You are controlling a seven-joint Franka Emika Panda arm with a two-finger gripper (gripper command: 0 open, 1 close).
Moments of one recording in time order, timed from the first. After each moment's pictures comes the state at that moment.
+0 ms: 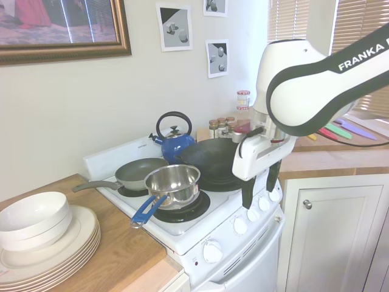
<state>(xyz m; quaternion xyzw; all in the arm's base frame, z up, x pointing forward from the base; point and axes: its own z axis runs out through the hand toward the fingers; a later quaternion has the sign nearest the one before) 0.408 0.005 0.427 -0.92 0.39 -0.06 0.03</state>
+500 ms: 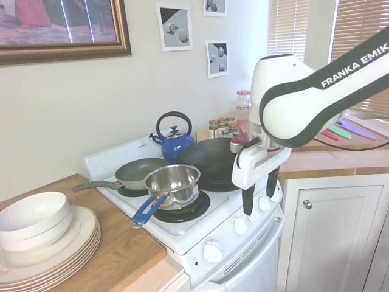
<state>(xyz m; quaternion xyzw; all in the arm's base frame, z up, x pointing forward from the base) 0.423 -0.007 0.399 -0.92 0.39 -0.05 0.01</state>
